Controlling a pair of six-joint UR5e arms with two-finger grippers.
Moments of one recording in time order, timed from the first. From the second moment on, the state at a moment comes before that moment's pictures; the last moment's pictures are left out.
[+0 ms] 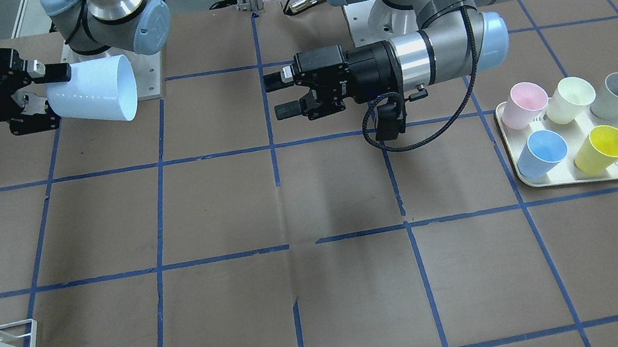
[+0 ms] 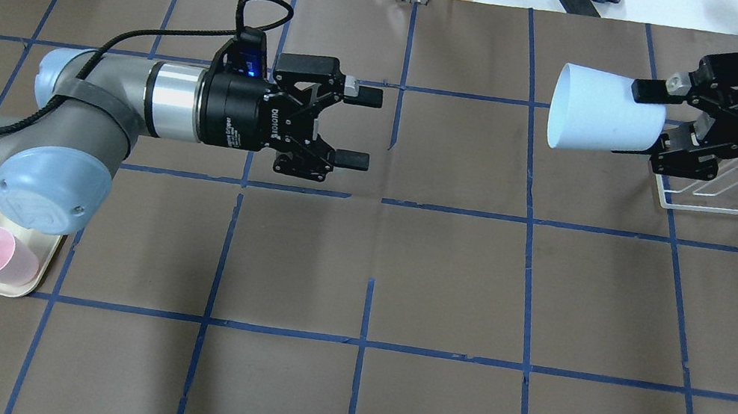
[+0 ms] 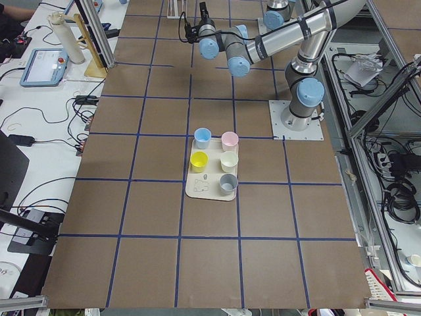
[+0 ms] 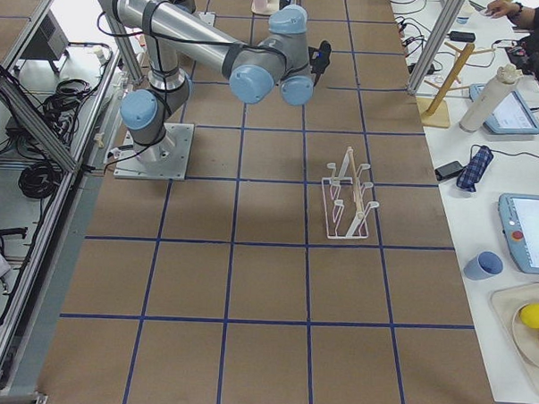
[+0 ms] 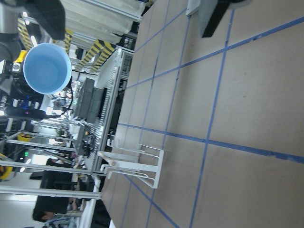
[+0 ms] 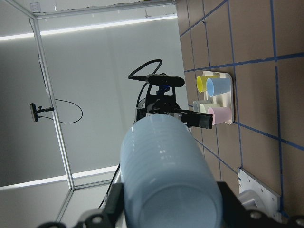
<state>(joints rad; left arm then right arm) -1.52 -1.62 -2.08 -1.29 0.08 0.04 1.07 -1.44 1.56 -0.33 -0.54 -1.28</state>
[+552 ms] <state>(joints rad) -1.61 -1.64 -2.07 -1.22 0.00 0.03 1.18 -1.43 1.59 -0.20 -0.36 -1.43</state>
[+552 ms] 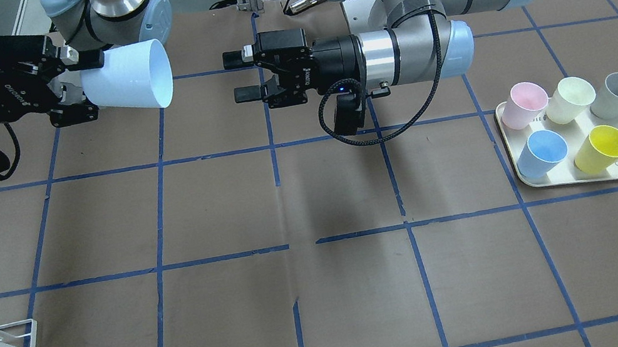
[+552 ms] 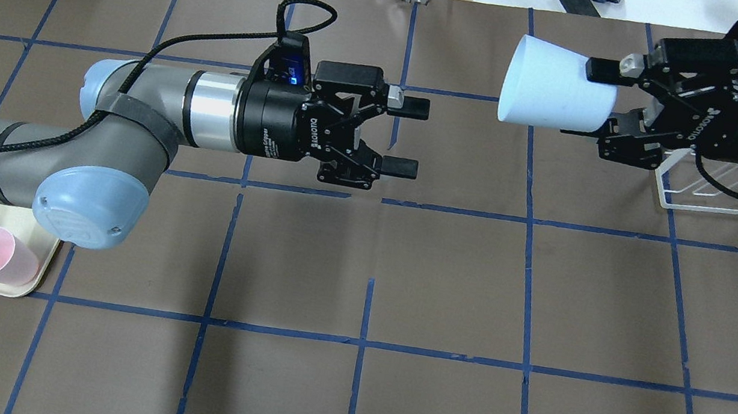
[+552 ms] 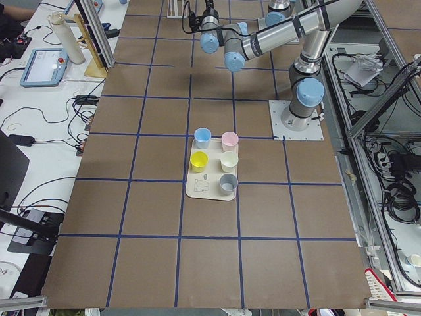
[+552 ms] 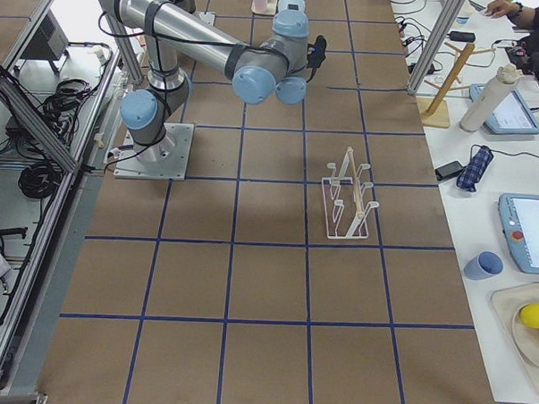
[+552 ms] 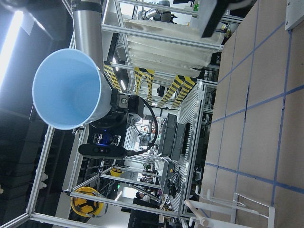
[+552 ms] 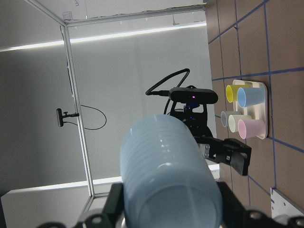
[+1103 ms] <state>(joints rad) -1.66 -1.69 -1.98 -1.20 -0.01 -0.08 1.28 -1.43 1.59 -0.21 -0.26 -1.44</state>
